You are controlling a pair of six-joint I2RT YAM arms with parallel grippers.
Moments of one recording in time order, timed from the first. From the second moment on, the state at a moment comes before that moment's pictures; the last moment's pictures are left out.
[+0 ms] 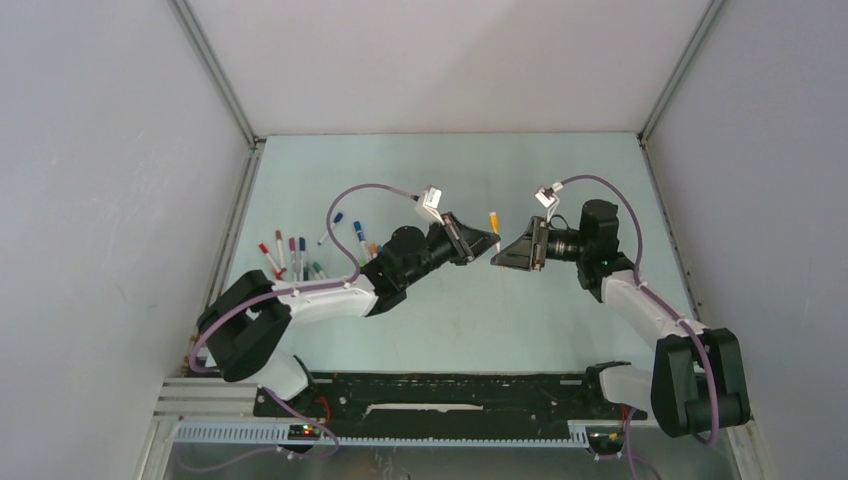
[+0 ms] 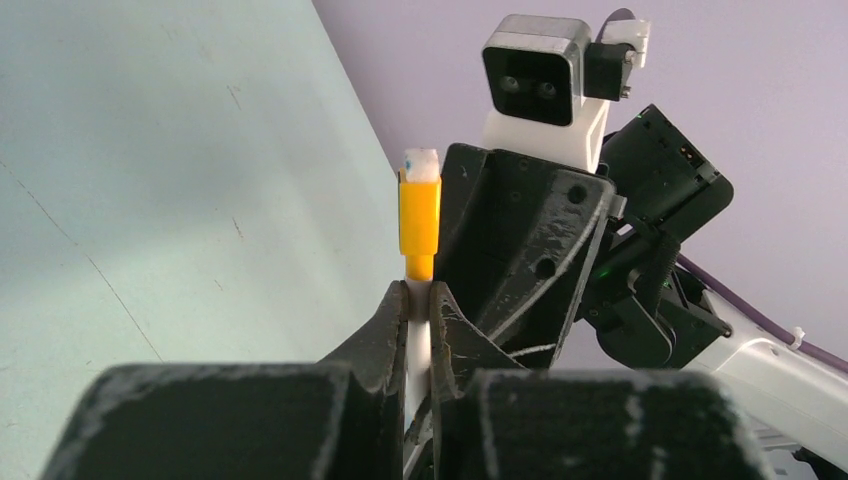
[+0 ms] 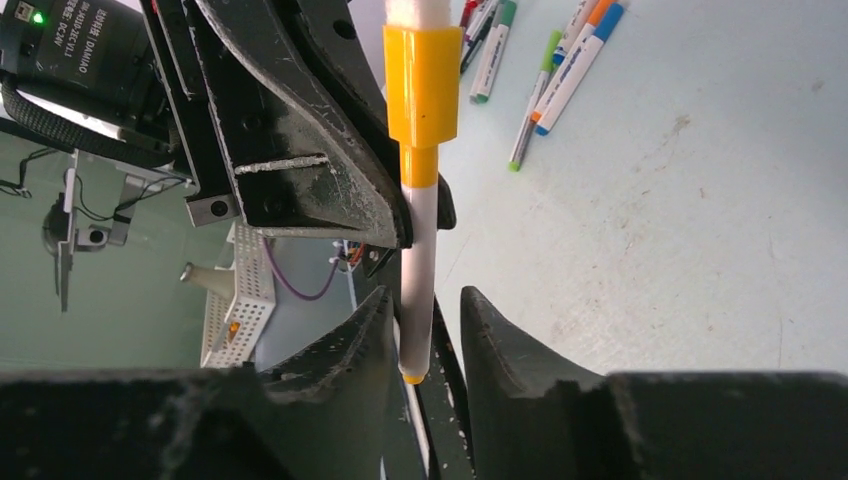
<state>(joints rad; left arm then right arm) -0.91 1.53 0.79 0.73 0.02 -0.99 0.16 1.22 0.60 0.28 -1.17 0.60</state>
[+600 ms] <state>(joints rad) -0.86 1.45 0.79 0.74 0.11 -0.93 0.14 1.21 0.65 0.16 -1.36 0.35</state>
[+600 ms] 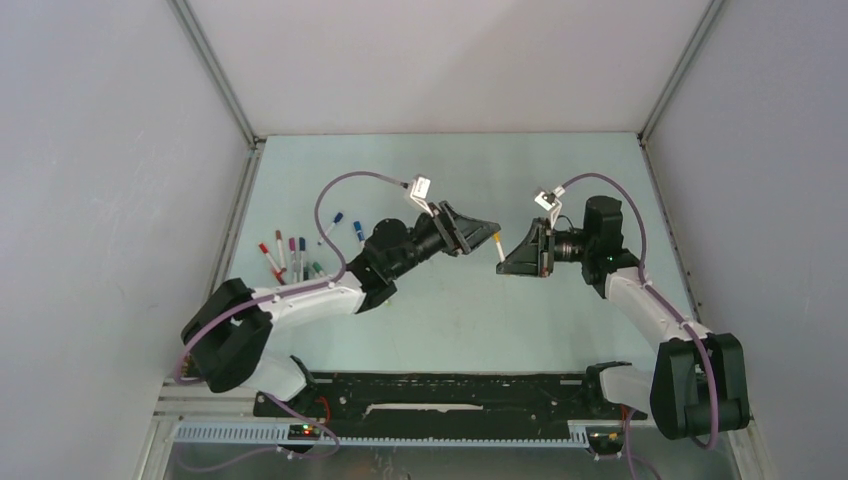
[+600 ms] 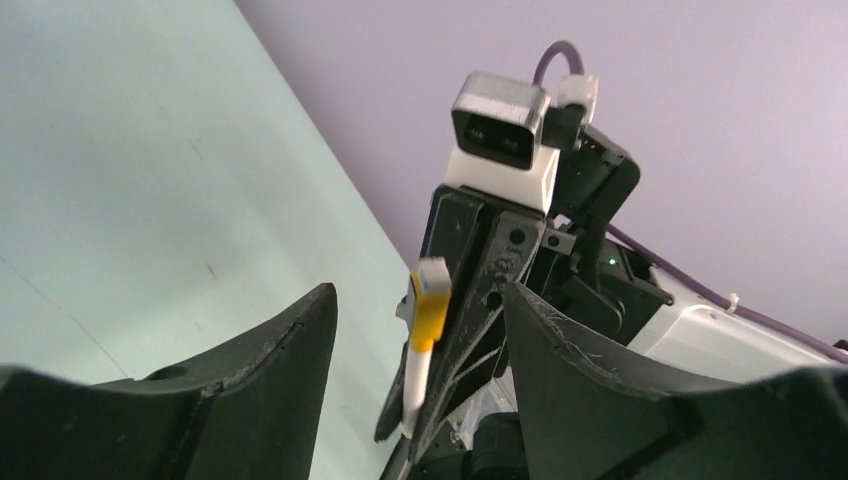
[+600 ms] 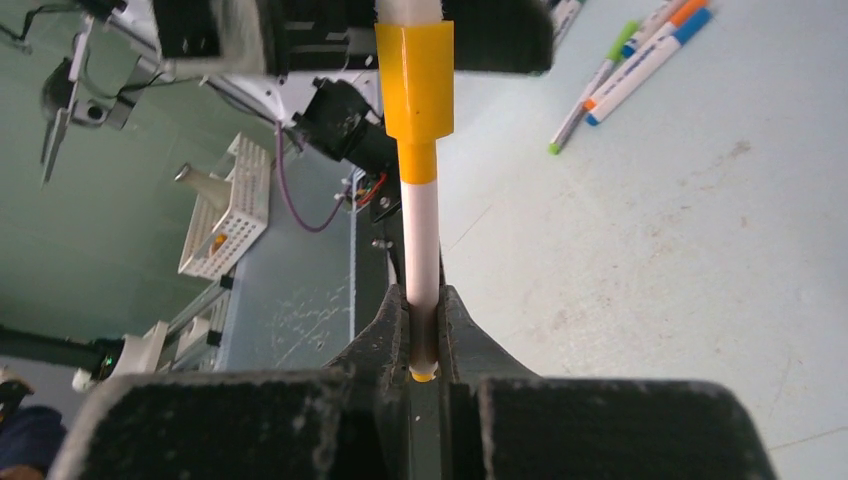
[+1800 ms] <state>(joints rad) -0.85 1.53 0.77 0.97 0.25 -1.00 0.13 1.24 0.65 0.18 -1.48 0.40</state>
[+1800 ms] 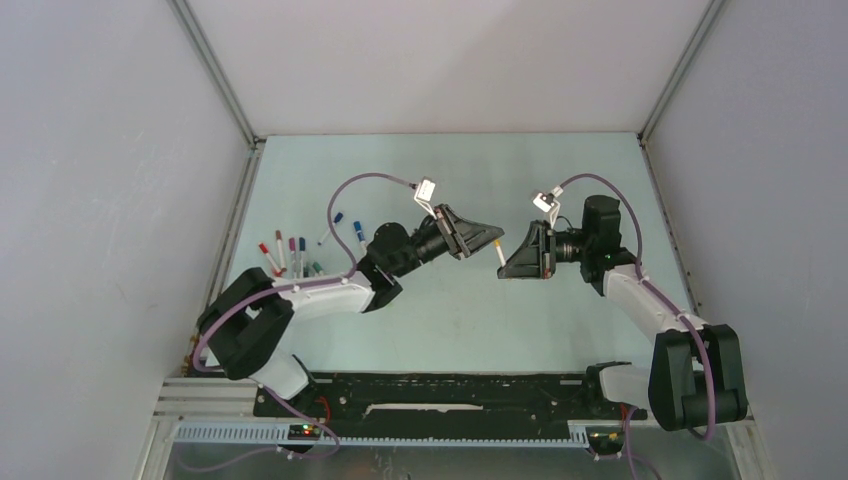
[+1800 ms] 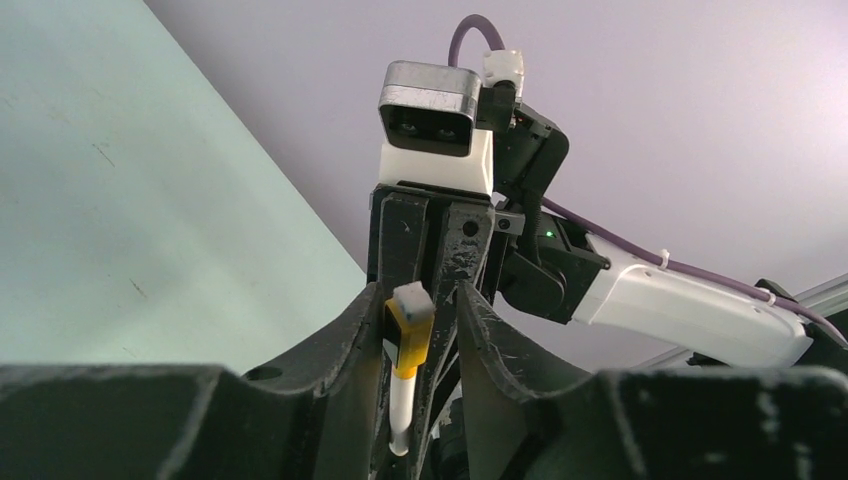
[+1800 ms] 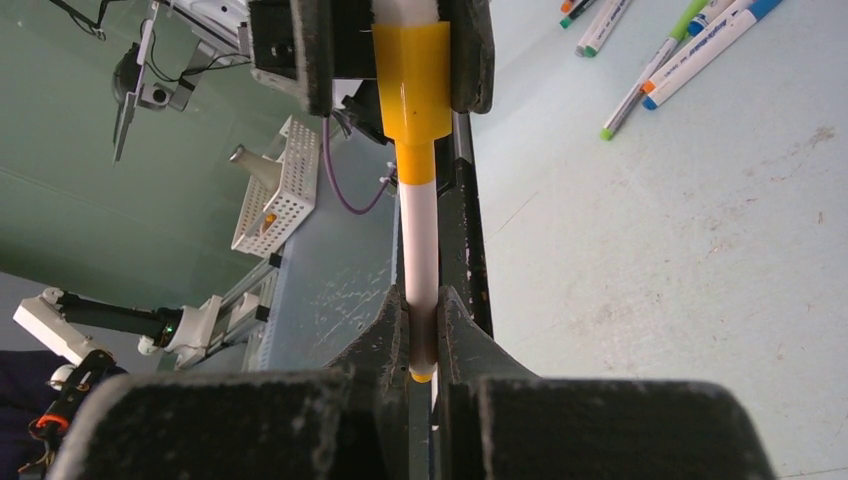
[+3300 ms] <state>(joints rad) -0.80 1.53 0.87 0.69 0.30 -0.94 0.15 1.25 0.69 0.24 -1.33 0.42</state>
